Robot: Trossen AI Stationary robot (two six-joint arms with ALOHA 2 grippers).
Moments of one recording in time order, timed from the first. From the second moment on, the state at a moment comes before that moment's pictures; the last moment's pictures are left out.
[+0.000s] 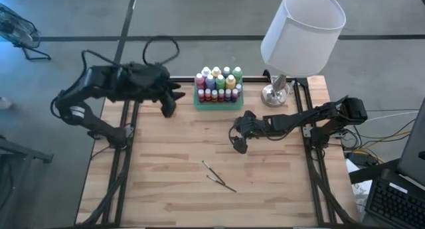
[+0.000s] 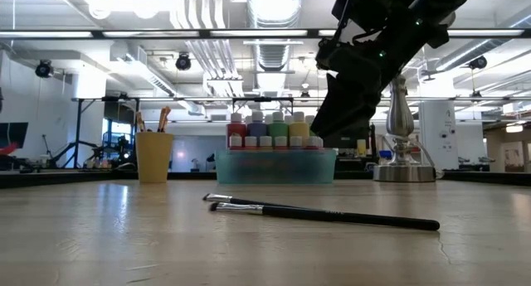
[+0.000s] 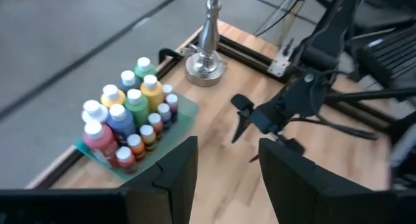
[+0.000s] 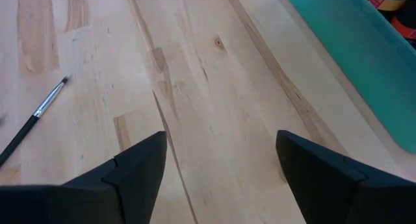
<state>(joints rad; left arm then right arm) 0.02 1.36 2.04 -1.24 -0.32 -0.42 0.02 1.53 0.80 -0.09 0.21 0.34</state>
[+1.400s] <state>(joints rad) -0.17 1.76 1.40 -0.92 -0.19 0.03 0.02 1.53 0.80 -0.08 0.21 0.33</state>
